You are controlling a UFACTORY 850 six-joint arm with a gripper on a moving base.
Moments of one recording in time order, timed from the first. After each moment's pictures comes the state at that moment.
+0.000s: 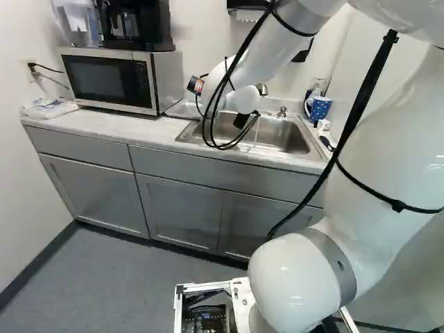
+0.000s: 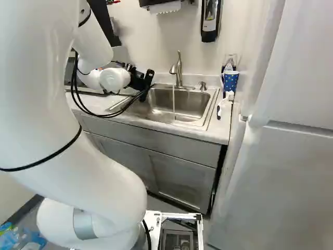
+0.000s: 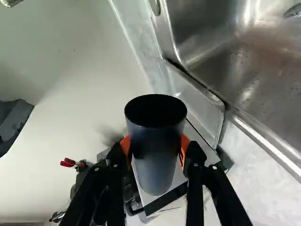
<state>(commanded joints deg) 11.8 1.1 -43.4 -0.1 35.2 118.1</state>
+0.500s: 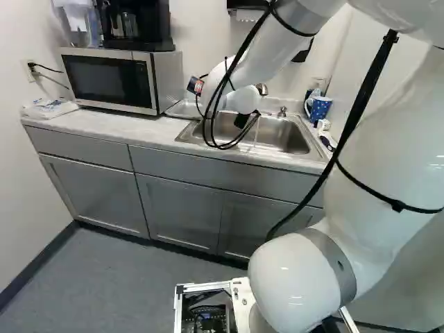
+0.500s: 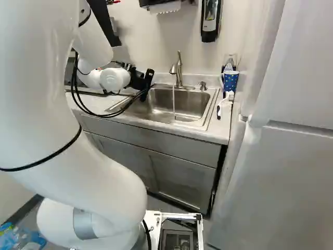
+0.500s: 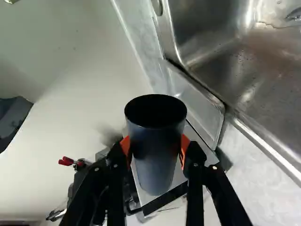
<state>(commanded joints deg) 11.8 1.1 -43.4 -0.1 35.2 114.7</state>
